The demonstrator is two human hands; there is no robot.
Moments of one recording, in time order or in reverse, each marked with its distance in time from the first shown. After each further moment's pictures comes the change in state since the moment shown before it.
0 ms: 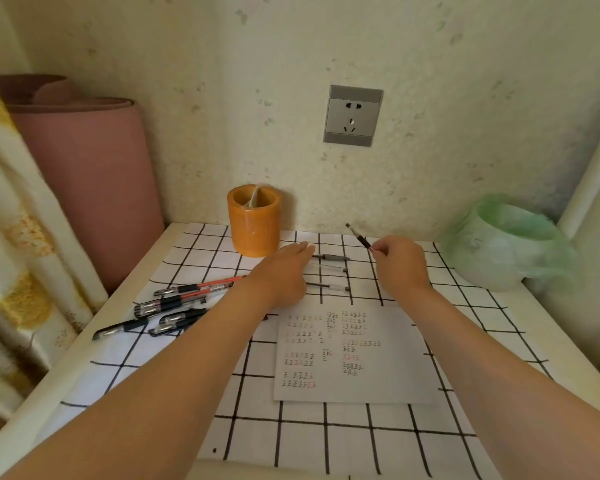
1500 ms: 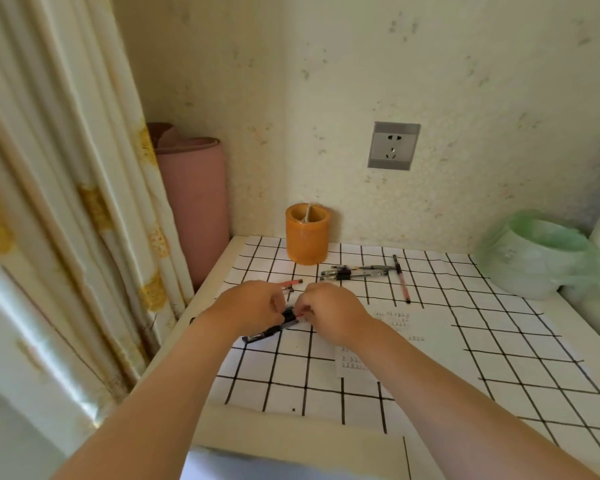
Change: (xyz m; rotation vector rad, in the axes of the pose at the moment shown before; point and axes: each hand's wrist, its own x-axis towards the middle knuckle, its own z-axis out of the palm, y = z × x) left_hand -0.144 -0.062 -0.050 0.037 0.015 -0.221; right_hand -0.116 -0.139 0.050 -0.201 -0.473 -0.660
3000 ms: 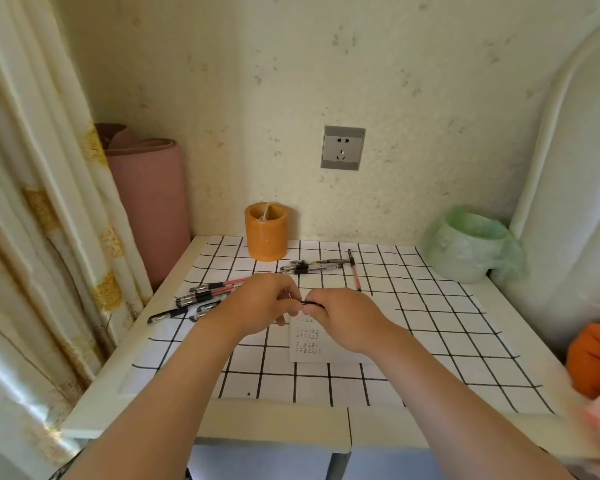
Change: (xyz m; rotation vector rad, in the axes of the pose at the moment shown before) left_hand -0.012 0.082 0.007 -0.479 -0.003 0.213; right_hand -0.089 0.025 -0.052 0.034 0.015 0.137
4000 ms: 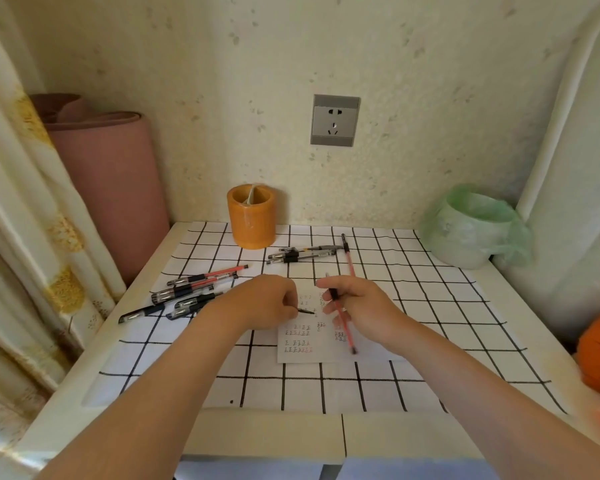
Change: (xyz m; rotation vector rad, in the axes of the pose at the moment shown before) left_hand 0.043 -0.014 0.026 0.373 -0.187 -0.061; right_hand -0.004 0.043 0.009 0.990 0.017 0.430
